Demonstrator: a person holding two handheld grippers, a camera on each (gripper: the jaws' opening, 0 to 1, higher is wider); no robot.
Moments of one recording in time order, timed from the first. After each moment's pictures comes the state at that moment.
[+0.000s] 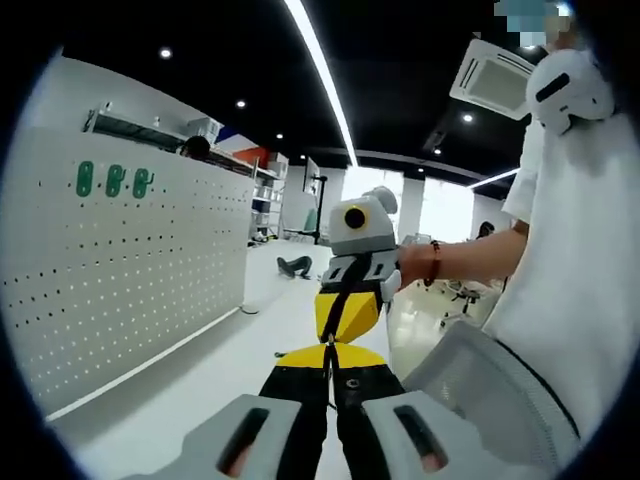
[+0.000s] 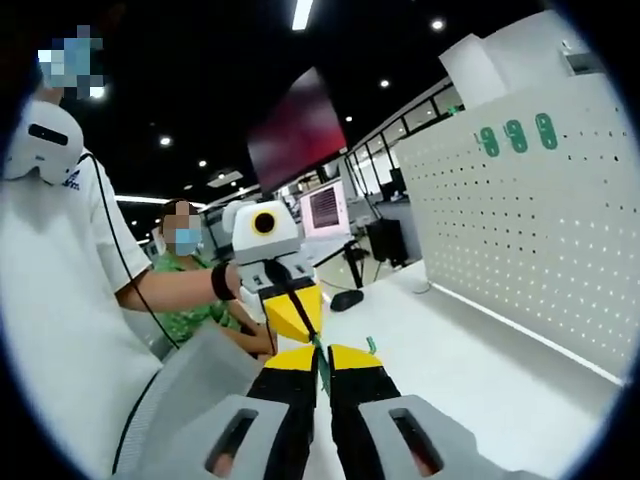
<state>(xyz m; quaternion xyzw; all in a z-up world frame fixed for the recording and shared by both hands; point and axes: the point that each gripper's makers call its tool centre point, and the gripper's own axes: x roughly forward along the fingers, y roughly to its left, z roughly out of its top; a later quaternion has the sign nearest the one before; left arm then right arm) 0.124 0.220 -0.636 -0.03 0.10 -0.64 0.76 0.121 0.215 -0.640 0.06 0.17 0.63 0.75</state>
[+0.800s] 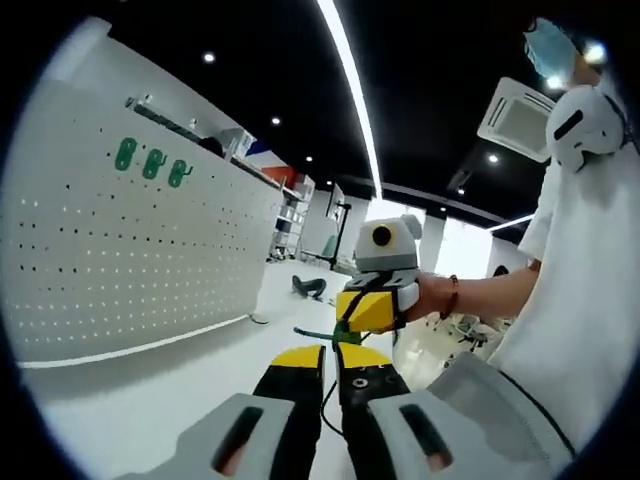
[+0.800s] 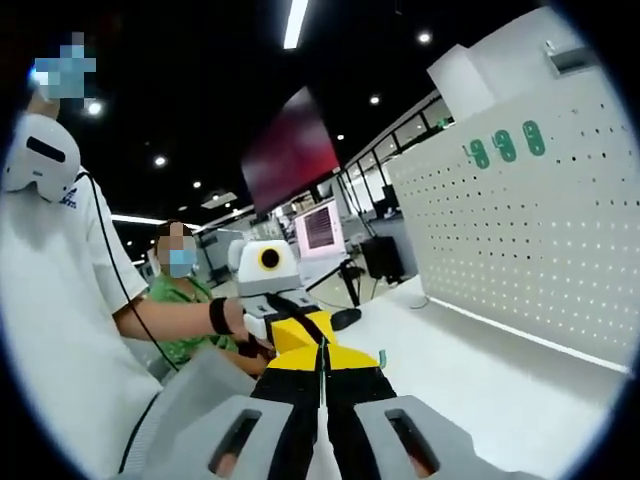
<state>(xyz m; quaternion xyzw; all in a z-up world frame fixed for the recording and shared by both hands) 0.134 0.230 -0.641 -0.12 0.09 -0.59 0.79 0.129 0.216 -0.628 0.10 0.15 0.60 0.78</state>
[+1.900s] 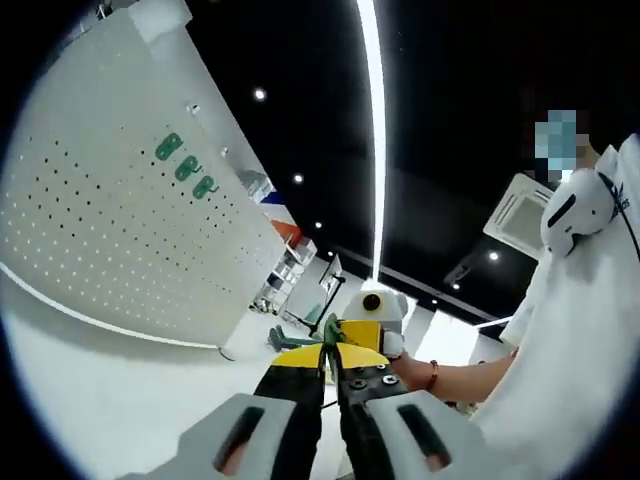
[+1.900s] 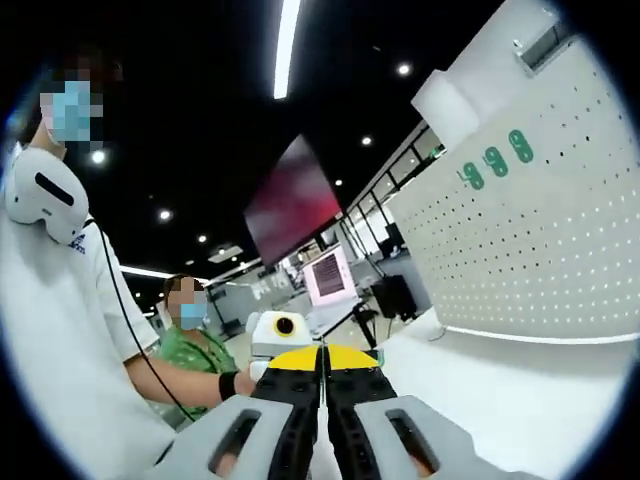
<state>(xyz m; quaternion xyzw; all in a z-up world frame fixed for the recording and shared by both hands) 0.128 0.232 -0.617 -0.32 0.04 -0.56 0.76 0.129 0.225 -0.600 0.20 0.09 0.59 0.77</state>
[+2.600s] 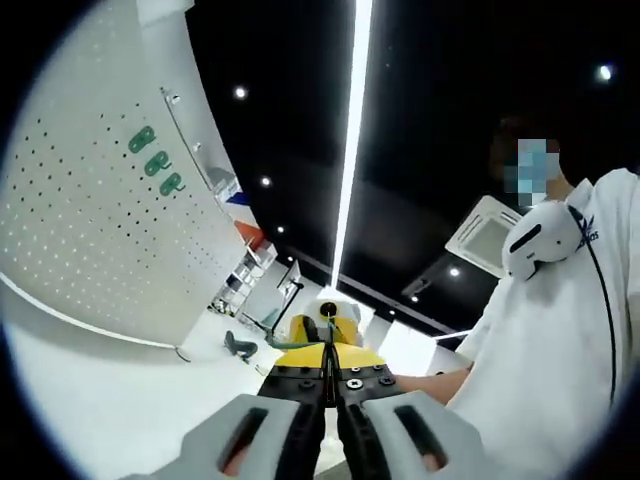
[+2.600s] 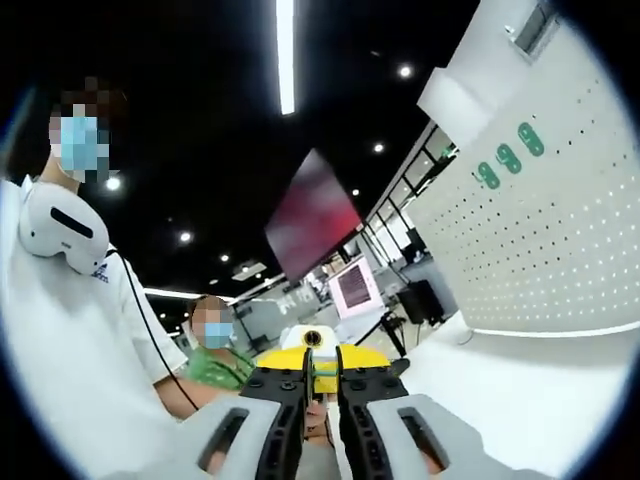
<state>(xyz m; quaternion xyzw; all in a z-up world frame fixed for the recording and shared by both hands) 0.101 0.231 -0.593 -0.35 0.03 -0.63 0.69 0.118 0.224 -0.577 0.26 0.08 0.63 0.73</state>
